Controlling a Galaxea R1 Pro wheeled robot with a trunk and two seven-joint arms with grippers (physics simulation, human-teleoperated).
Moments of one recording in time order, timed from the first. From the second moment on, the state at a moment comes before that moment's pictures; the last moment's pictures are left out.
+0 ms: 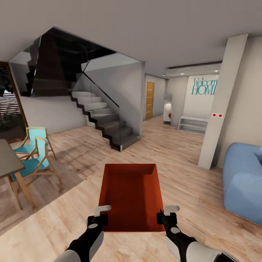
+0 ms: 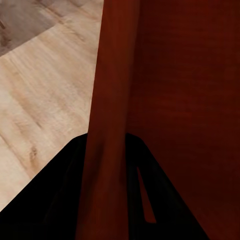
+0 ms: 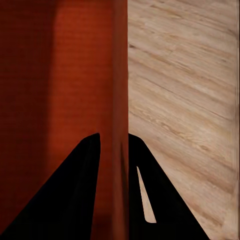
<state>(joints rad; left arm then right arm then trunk) -0.55 -0.15 -0.11 -0.38 0.12 0.00 0.31 -0.67 0.08 0.71 -0.08 -0.61 -0.34 -0.20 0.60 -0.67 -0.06</state>
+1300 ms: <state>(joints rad) -0.55 -0.15 -0.11 -0.38 0.12 0.00 0.31 -0.67 0.08 0.71 -0.08 -0.61 -0.34 -0.20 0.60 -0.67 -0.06</state>
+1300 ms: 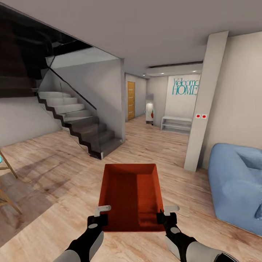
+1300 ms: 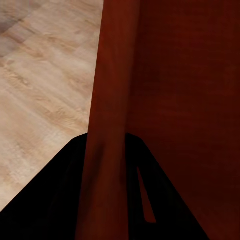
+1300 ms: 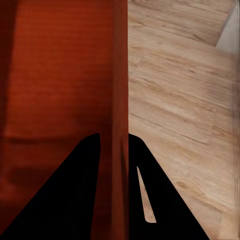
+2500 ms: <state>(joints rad) -0.55 -0.15 -0.10 -0.38 0.12 0.00 0.31 -0.67 0.08 0.71 -0.08 -0.62 -0.34 -0.20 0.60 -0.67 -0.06</state>
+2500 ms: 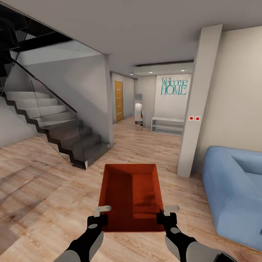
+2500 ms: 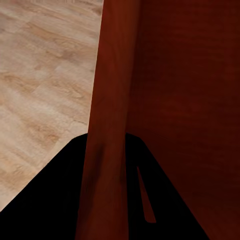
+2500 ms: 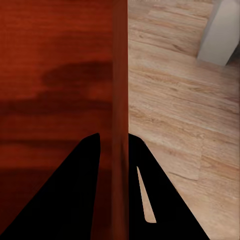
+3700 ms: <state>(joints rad) -0.55 -0.15 -0.10 -0.38 0.11 0.00 0.31 -0.67 0.08 0.71 -0.08 -0.62 -0.34 -0.20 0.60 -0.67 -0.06</state>
